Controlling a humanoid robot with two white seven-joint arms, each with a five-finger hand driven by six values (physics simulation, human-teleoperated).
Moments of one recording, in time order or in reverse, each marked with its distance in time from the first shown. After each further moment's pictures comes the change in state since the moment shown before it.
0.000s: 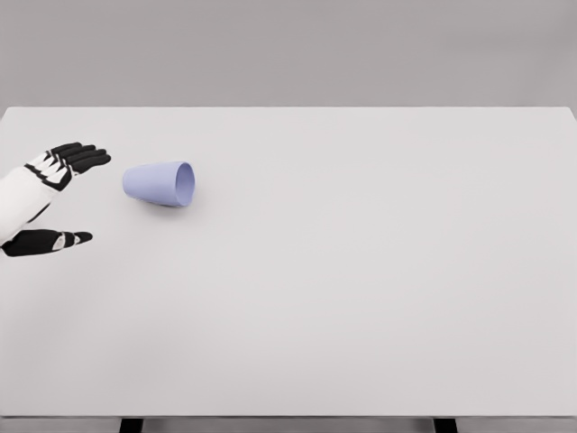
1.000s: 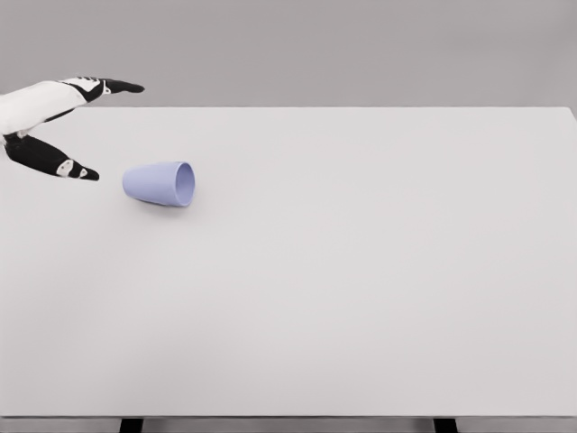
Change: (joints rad) left arm -0.595 0.124 -0.308 0.001 0.380 0.426 -0.551; right arm 0.006 0.000 0.000 0.006 0.002 0.002 0.000
